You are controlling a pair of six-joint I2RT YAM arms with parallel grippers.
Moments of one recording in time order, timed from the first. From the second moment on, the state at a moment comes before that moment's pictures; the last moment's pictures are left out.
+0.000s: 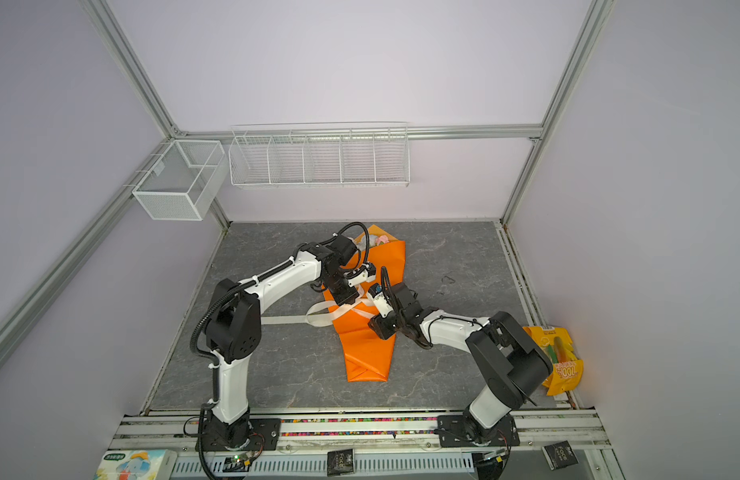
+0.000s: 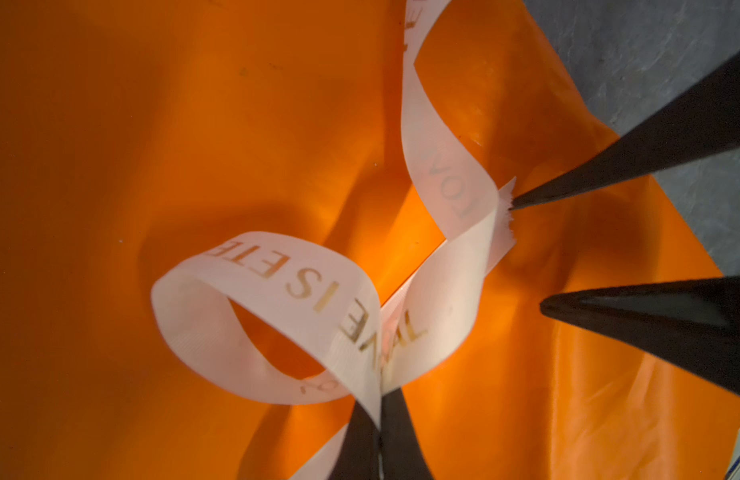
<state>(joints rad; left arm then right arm) -0.66 2.05 1.70 -1.00 0.24 0.44 0.67 1.62 0.74 0.03 -0.23 0.02</state>
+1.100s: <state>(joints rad) -0.63 2.03 1.67 -0.96 0.30 0.34 0.70 1.36 0.70 -0.10 -0.06 0.04</state>
